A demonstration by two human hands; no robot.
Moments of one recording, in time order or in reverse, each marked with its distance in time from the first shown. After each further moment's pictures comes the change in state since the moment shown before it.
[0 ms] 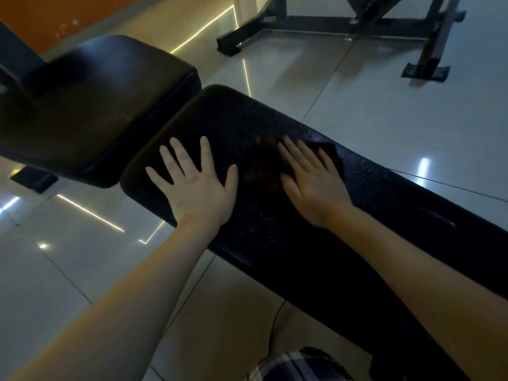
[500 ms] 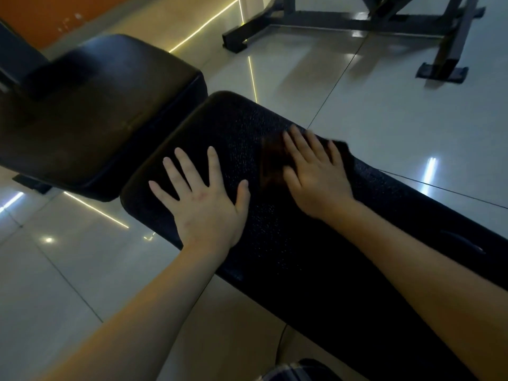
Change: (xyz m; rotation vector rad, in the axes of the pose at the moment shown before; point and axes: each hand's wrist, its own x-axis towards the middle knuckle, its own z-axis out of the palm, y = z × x) left_hand 0.005 0.000 0.008 0.016 0.058 0.003; right_hand 0.051 -0.005 -0.001 -0.023 0.038 0.095
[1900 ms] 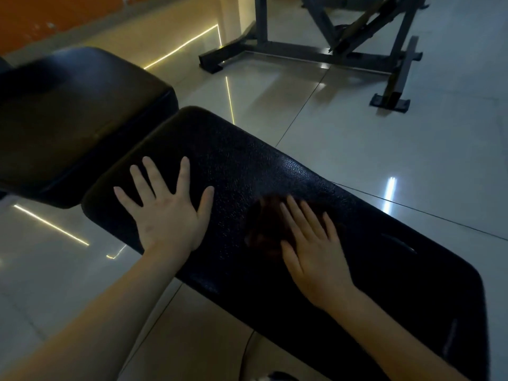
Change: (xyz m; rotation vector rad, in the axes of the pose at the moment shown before) left_hand -0.002 0.000 -0.006 -0.050 -0.043 0.011; right_hand -0.126 0.029 0.008 0.016 -0.010 0.001
